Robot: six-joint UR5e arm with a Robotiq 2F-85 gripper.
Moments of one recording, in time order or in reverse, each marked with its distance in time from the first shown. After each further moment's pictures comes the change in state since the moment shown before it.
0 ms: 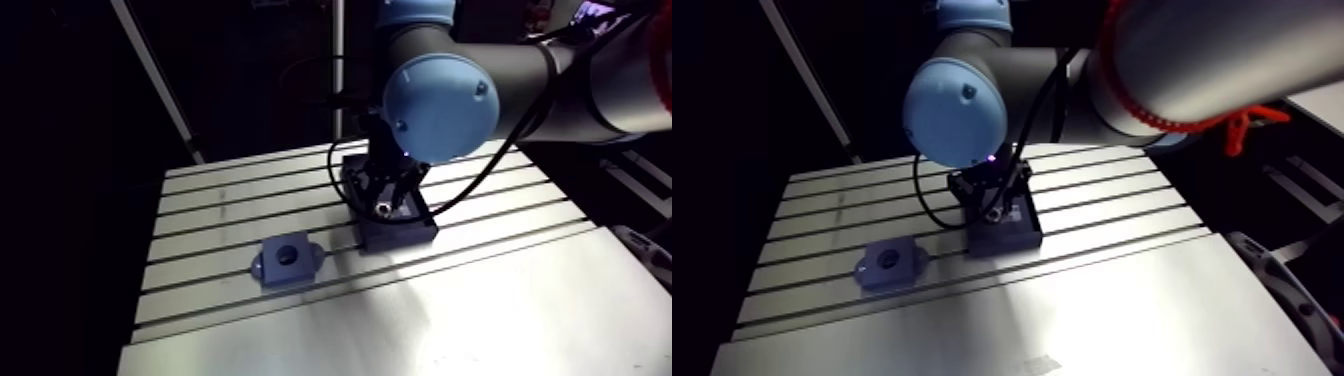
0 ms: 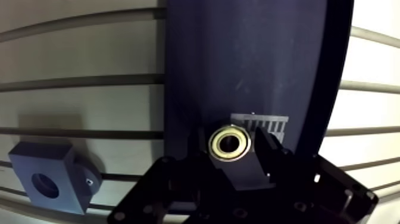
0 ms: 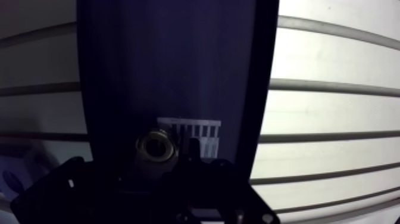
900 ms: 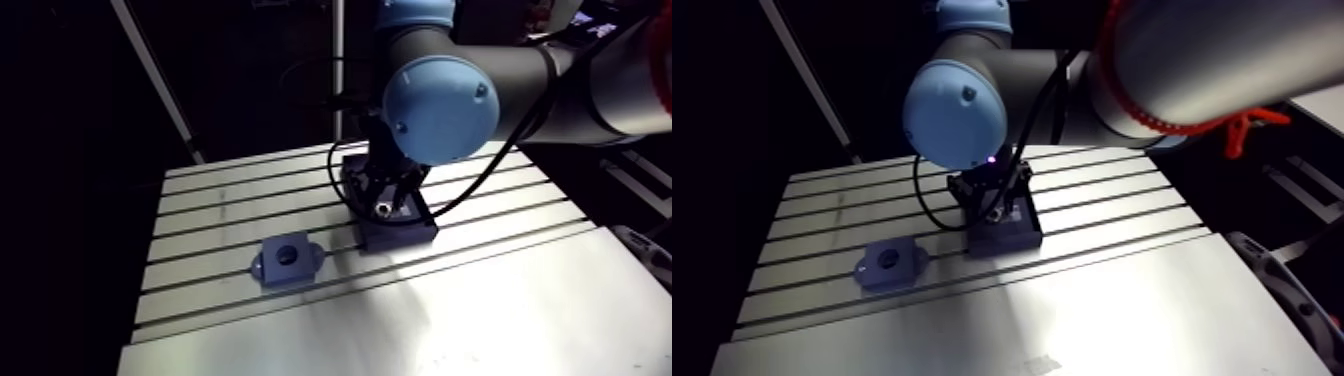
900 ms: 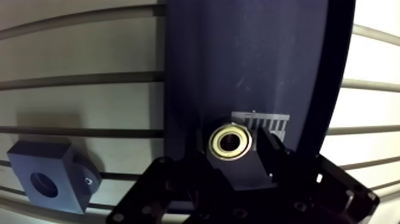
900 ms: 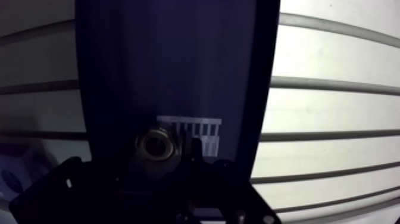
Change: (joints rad) arm 0.000 0.000 0.004 0.000 -0.002 0.000
